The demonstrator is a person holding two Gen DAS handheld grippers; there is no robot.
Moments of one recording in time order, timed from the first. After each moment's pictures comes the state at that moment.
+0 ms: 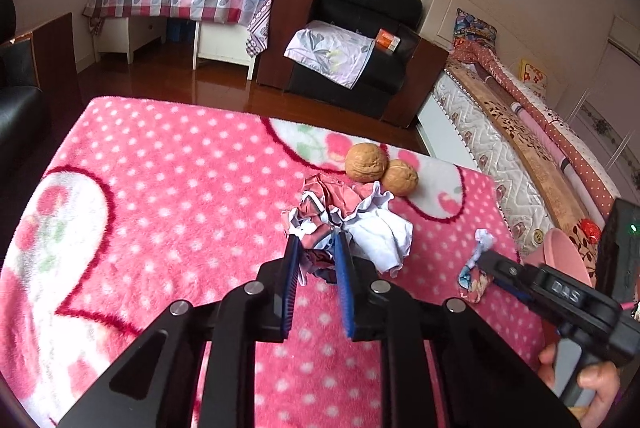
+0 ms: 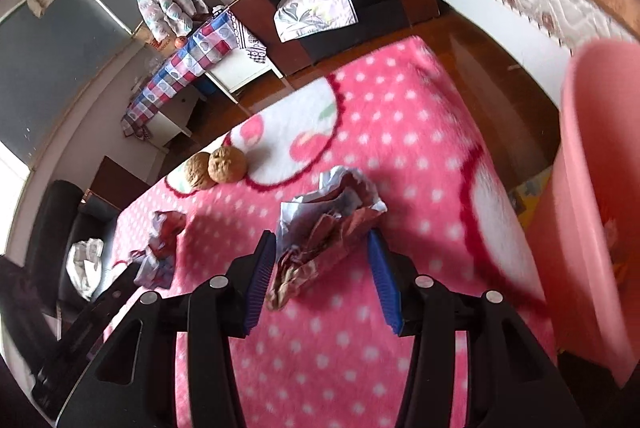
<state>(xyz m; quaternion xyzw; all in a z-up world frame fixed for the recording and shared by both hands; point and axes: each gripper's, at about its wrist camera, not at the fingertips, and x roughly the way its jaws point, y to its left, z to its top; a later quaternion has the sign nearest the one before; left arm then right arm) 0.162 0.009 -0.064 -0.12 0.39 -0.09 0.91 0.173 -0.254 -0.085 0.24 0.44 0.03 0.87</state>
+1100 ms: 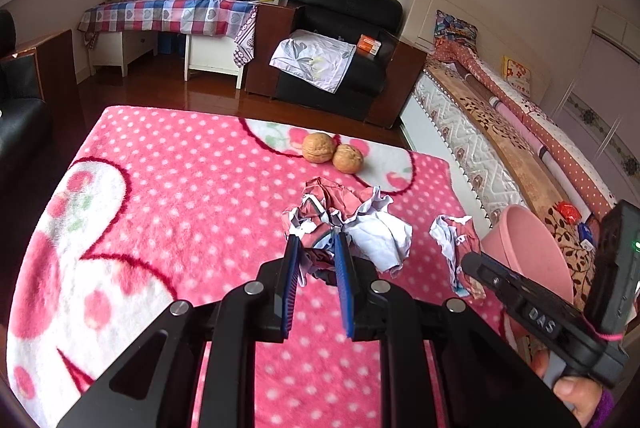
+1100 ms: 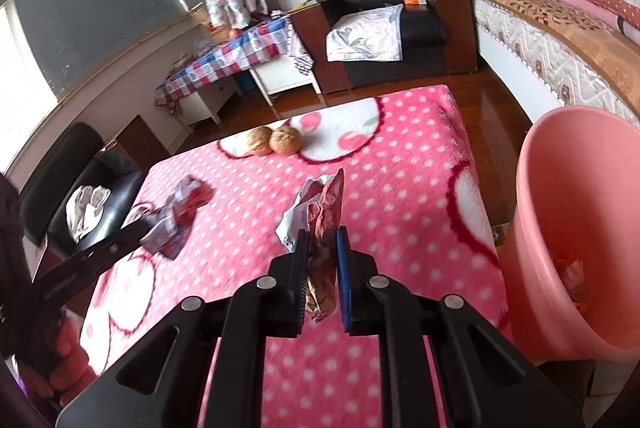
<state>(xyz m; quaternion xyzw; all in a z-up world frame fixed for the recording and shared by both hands) 0.086 -0.015 -0.023 -0.10 0.38 -0.11 0.91 0.093 -0.244 -0.044 0.14 0.39 0.10 0.91</state>
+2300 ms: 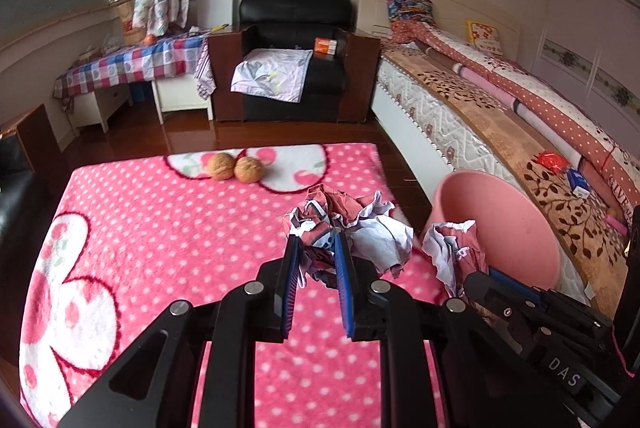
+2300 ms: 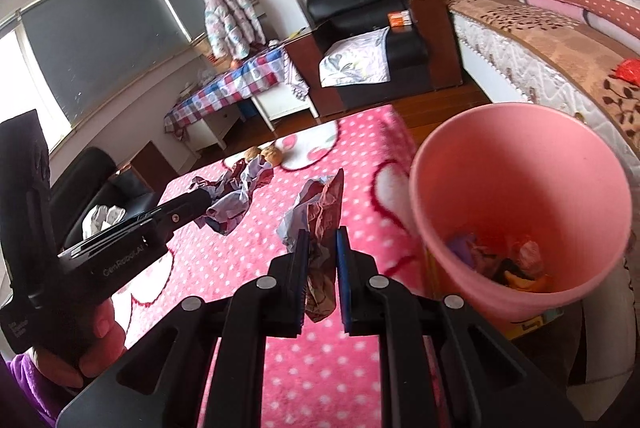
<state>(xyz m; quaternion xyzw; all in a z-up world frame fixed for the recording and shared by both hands) 0.051 -0.138 0.012 0.01 0.35 -0.14 0.93 0.012 -0.314 -0.016 0.18 0.35 0.09 0.92</state>
